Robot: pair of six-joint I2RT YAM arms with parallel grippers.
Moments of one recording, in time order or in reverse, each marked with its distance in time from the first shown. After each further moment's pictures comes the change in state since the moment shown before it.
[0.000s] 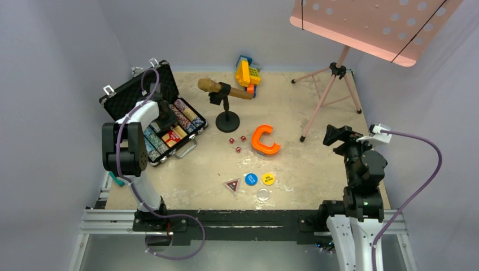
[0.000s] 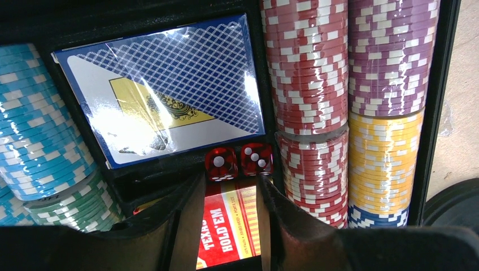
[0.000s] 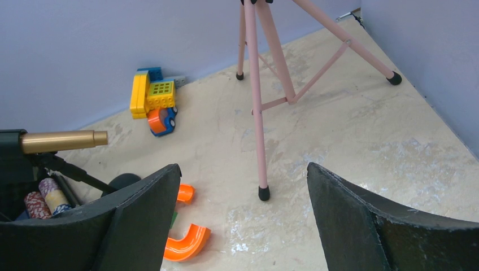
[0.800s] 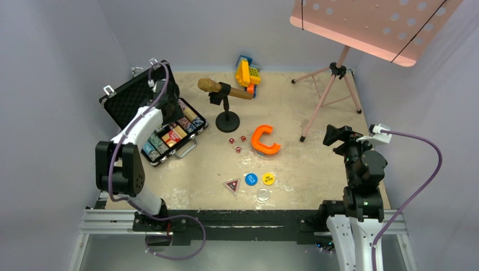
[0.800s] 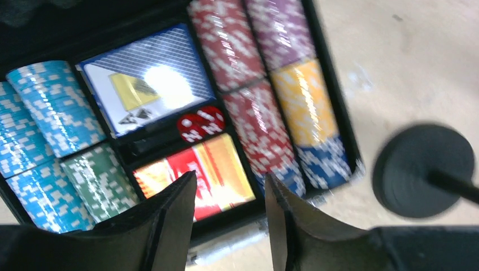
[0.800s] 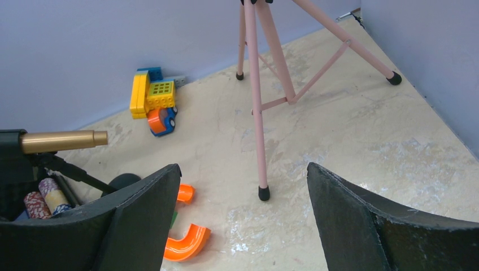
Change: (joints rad) left arm -0.090 -0.185 -0.051 0.038 -0.102 0.068; right arm 0.000 0.000 0.000 0.000 0.000 0.000
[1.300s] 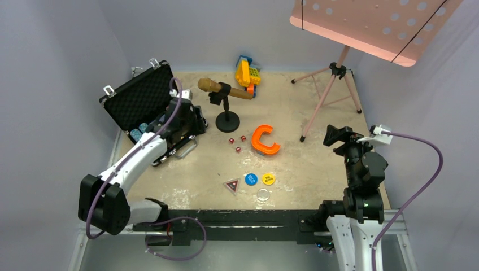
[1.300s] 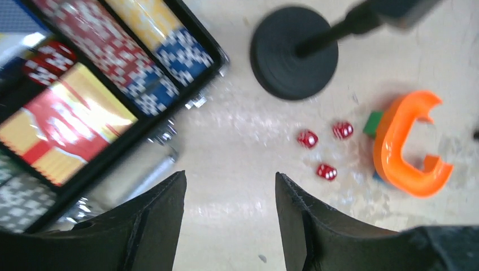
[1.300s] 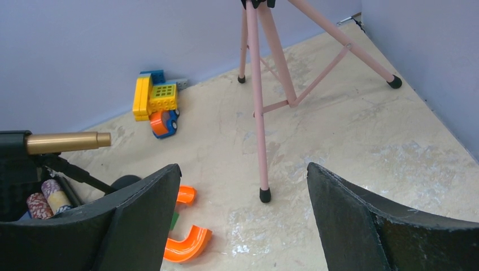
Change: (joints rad) left arm -0.281 -0.356 -0.216 0.076 0.092 0.023; right arm 0.000 -0.013 0.000 0.000 -0.002 -0.001
